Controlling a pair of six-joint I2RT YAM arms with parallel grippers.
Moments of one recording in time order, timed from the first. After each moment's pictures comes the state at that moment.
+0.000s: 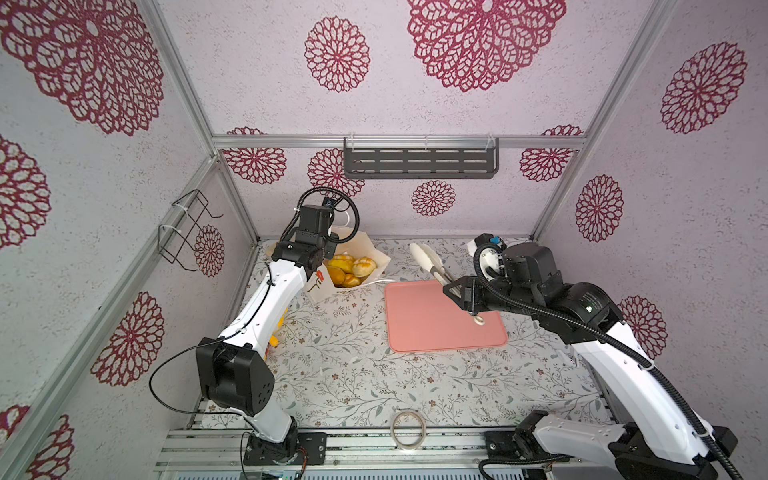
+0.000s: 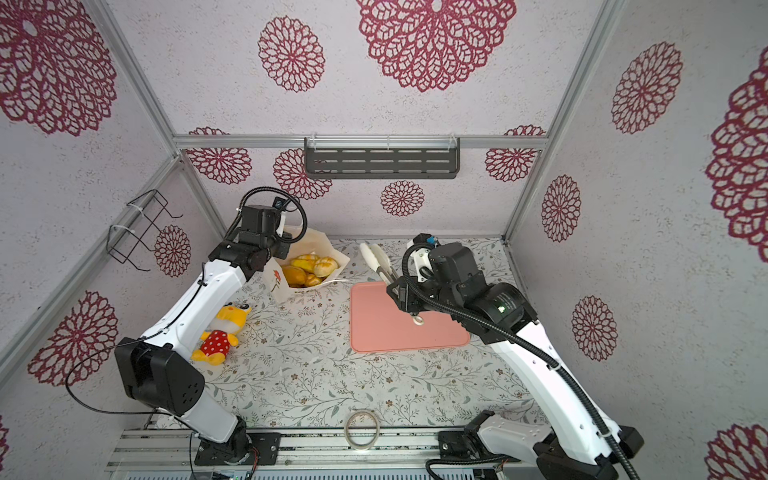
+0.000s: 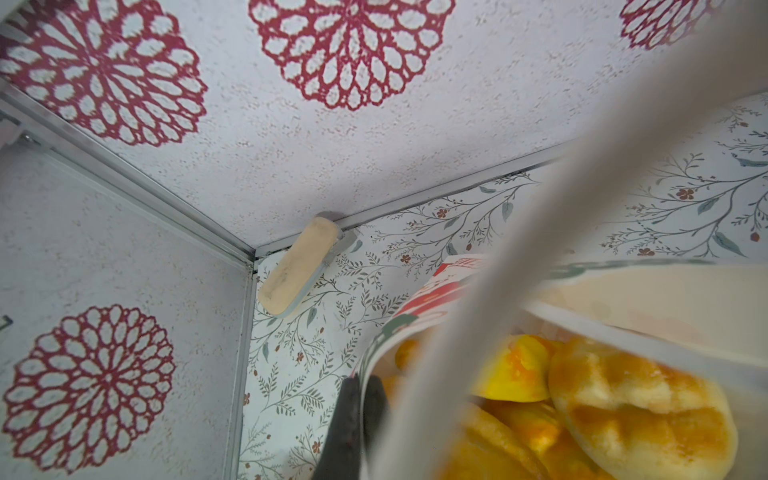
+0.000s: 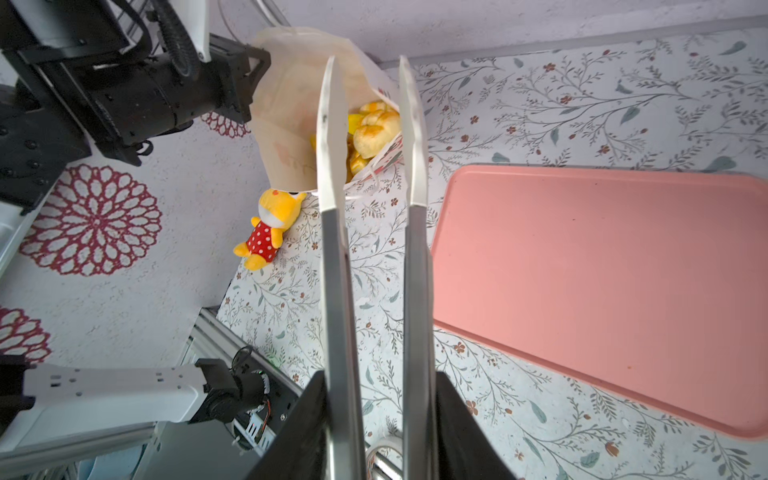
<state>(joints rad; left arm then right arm) -0.27 1.65 1.62 -0.54 -0.37 0.24 0.65 1.15 1.56 -1.02 -0.14 0.52</state>
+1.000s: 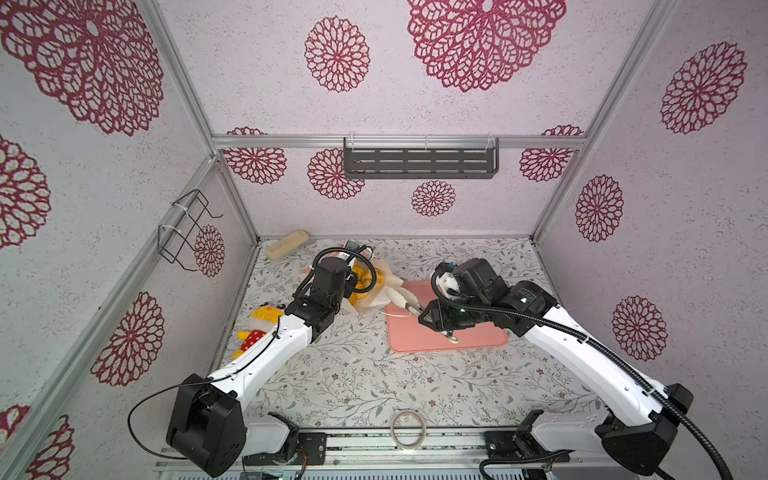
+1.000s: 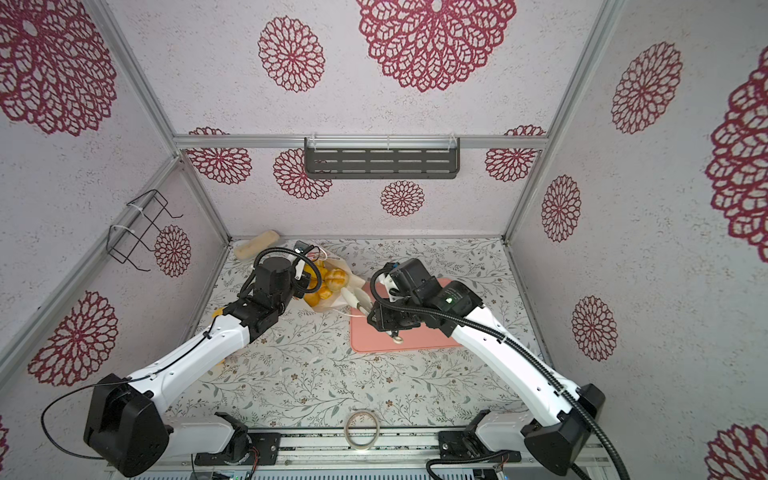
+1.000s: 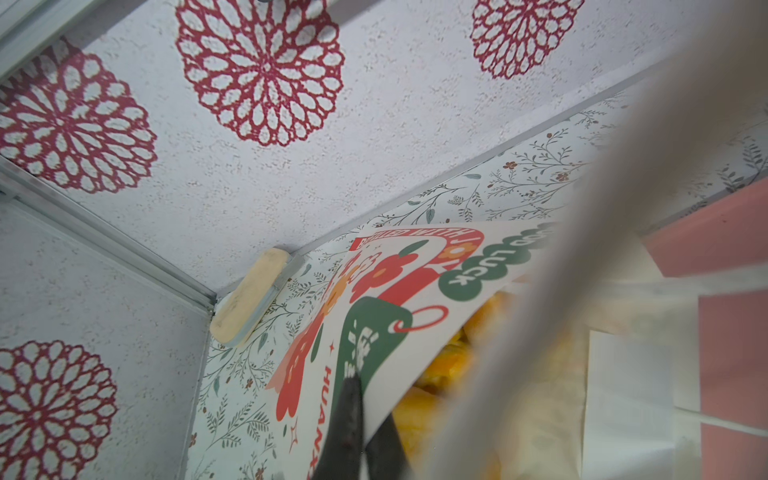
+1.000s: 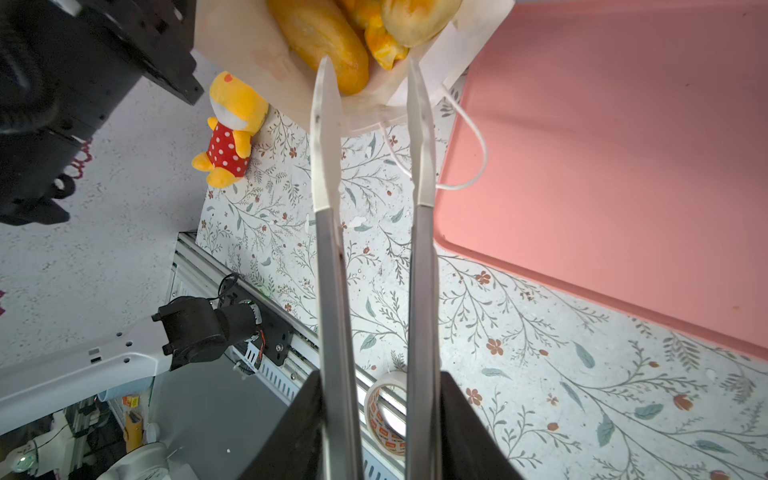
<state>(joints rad) -0.49 1.34 1.00 -0.08 -0.43 0.24 0.79 1.31 1.42 -1.00 -0.24 0.58</state>
